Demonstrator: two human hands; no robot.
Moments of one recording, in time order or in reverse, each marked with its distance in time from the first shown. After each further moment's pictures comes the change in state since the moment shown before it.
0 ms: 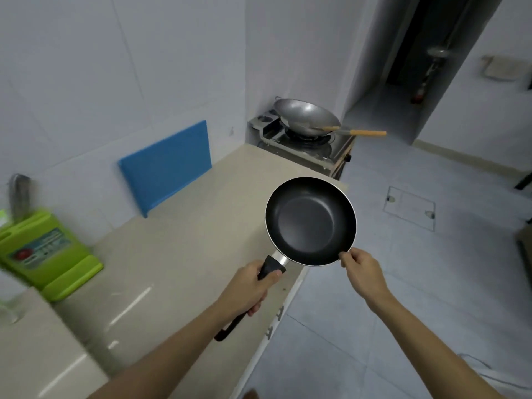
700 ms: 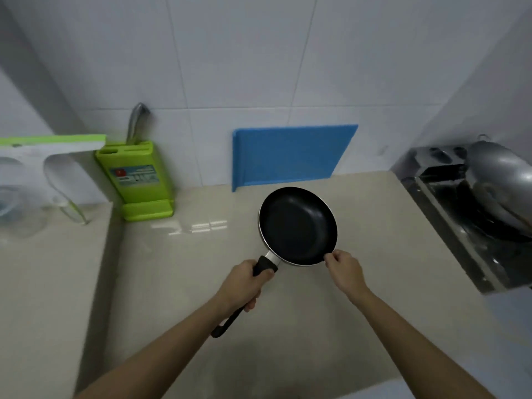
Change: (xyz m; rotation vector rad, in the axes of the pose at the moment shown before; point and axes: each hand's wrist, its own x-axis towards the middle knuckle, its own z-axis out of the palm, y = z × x) left_hand 0.136 -0.066 -0.101 -0.338 0.617 -0.422; right_hand 0.251 -0.112 0.246 -0.412 -0.644 -0.410
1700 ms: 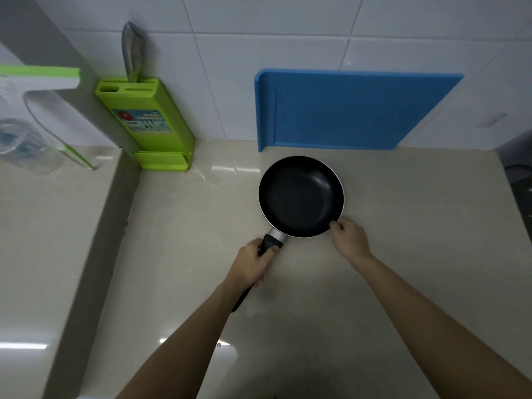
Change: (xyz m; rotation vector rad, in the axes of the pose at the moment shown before) left_hand 0.083 -0.038 0.042 -0.131 0.285 -0.220; right_hand 0.135 0.006 0.061 -0.030 -0.275 -0.079
